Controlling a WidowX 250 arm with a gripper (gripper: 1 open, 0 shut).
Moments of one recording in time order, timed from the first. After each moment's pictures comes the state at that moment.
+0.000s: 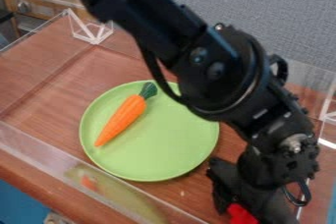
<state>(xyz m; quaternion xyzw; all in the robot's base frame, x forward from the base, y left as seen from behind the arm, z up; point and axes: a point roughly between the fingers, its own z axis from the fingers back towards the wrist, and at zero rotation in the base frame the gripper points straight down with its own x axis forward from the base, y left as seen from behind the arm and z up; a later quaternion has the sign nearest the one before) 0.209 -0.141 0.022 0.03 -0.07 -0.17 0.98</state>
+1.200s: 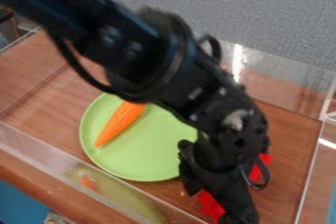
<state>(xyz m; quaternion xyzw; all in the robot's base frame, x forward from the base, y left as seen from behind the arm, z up) 0.204 -0.111 0.045 0.00 -0.11 -0.23 0.97</state>
